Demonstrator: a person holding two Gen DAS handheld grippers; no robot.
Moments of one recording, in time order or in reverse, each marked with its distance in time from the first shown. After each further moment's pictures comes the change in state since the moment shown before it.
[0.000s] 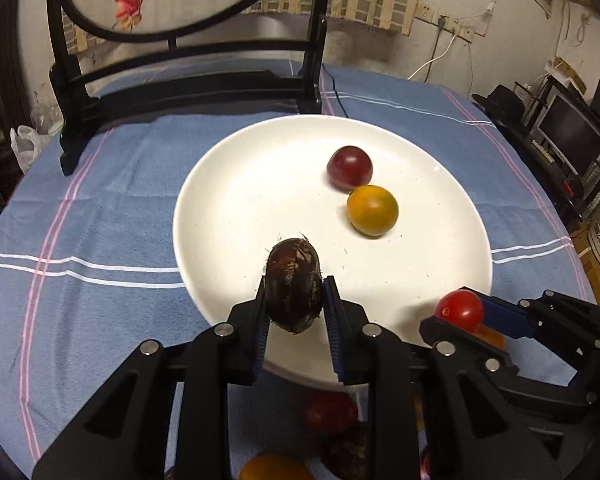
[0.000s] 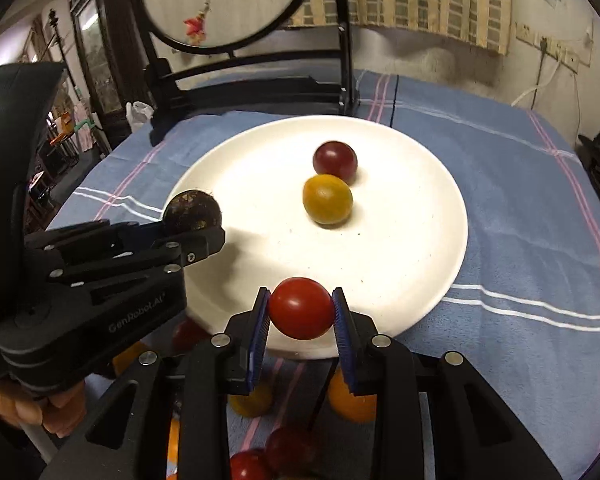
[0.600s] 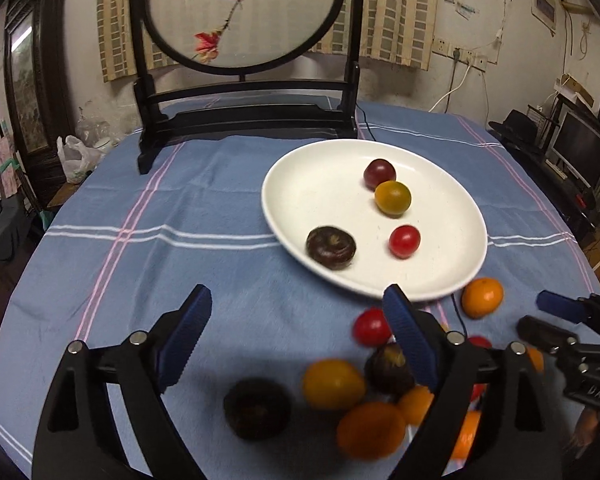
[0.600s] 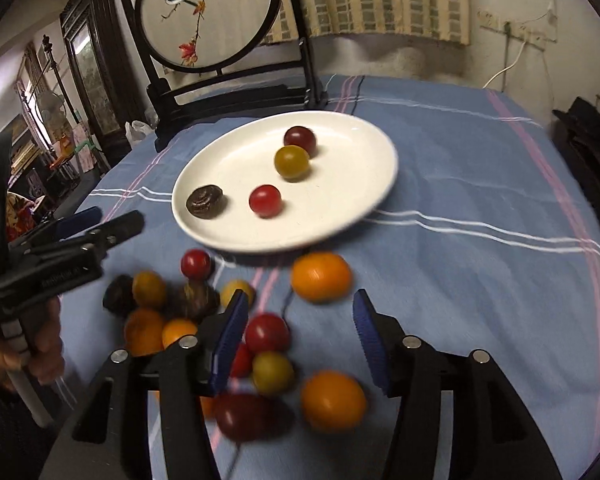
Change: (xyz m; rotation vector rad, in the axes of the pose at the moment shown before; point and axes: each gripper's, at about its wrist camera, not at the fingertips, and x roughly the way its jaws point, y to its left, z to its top) left arm -0.082 0.025 -0.057 -0.022 -0.149 0.112; right arm -0.081 -0.028 -0.073 0.065 -0.064 -0.012
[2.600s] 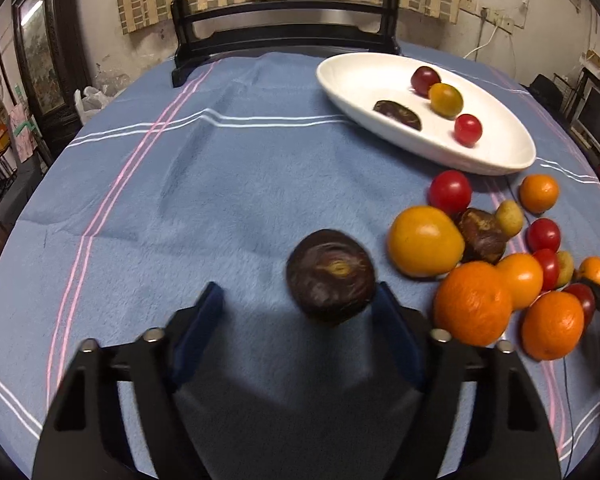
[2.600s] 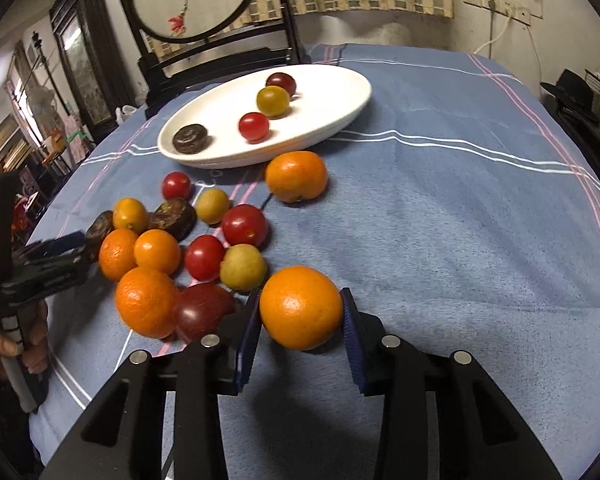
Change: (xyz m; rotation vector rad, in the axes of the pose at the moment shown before) left arm 0.022 0.033 -0.071 -0.006 0.161 0.064; right arm 0.010 -0.008 -0.058 0.022 0.067 -0.001
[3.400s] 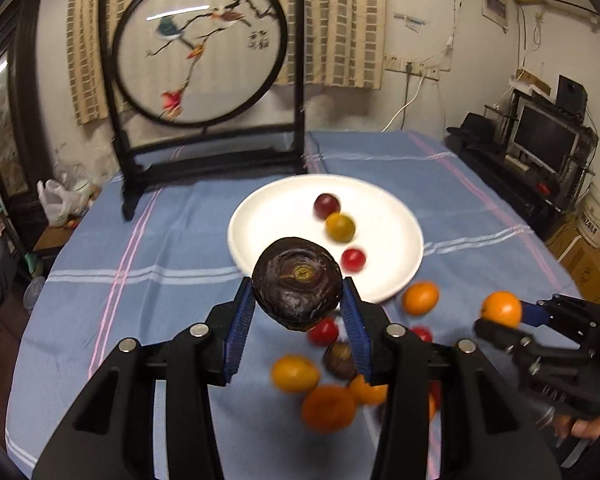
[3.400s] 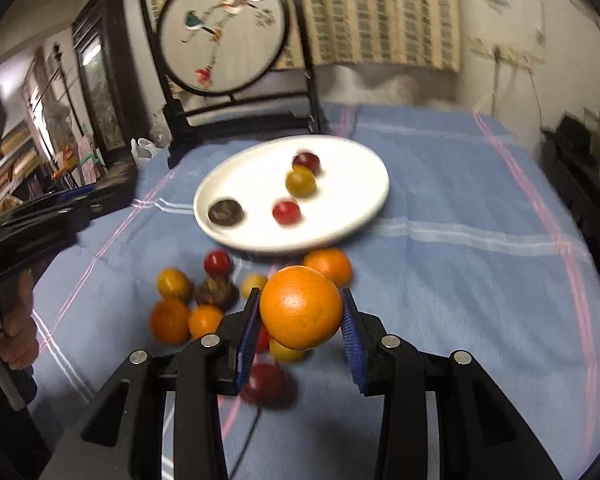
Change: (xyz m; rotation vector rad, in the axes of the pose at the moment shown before) left arm -0.092 -0.054 0.076 0.131 -0.256 -0.149; right arm -0.046 0.030 0.050 -0.061 -0.167 -0.012
